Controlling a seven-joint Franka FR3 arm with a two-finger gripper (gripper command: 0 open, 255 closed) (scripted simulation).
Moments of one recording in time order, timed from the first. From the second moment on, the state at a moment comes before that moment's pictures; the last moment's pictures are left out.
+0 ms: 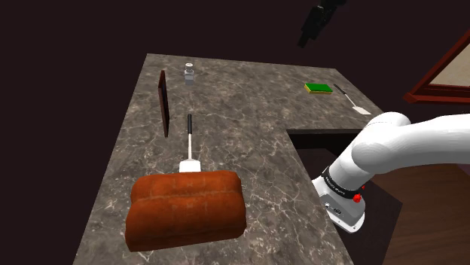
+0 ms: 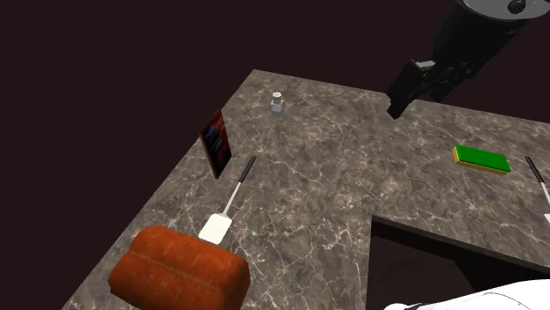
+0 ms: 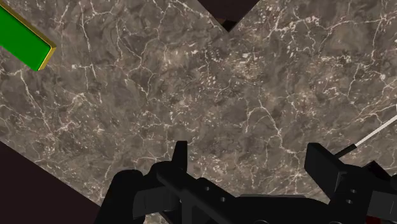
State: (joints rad) arm 0.01 -0.82 0.05 -2.27 -0.01 1.61 -0.12
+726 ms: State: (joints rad) arm 0.00 -0.80 0.27 -2.42 0.13 1.75 0.22
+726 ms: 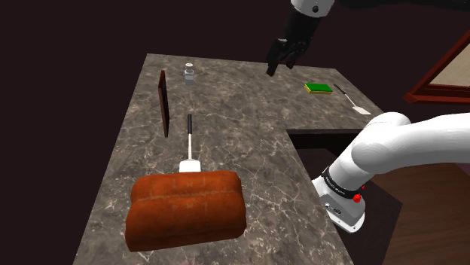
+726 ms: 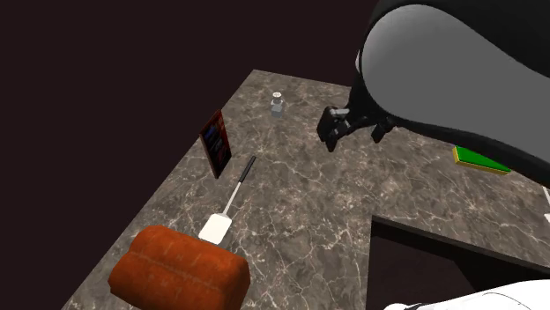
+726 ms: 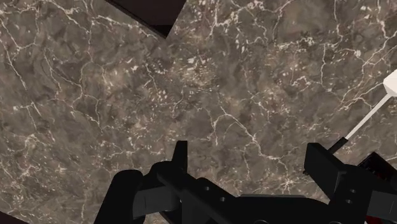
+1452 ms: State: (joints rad) arm -0.05 -0.59 0.58 -2.42 0.24 1.97 0.64
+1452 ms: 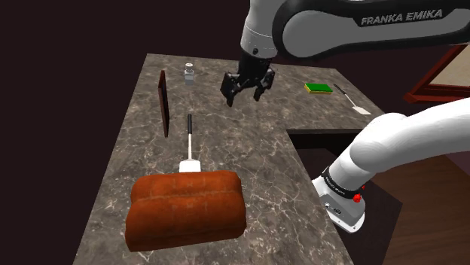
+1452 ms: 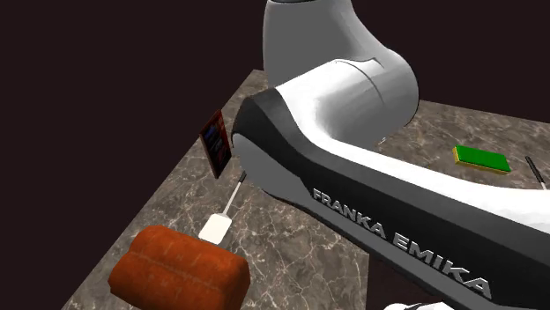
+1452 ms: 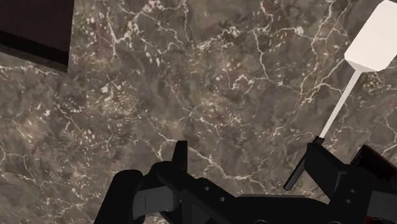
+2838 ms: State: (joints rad) arm -0.19 0.20 0.94 -2.15 -0.30 2.26 1.53
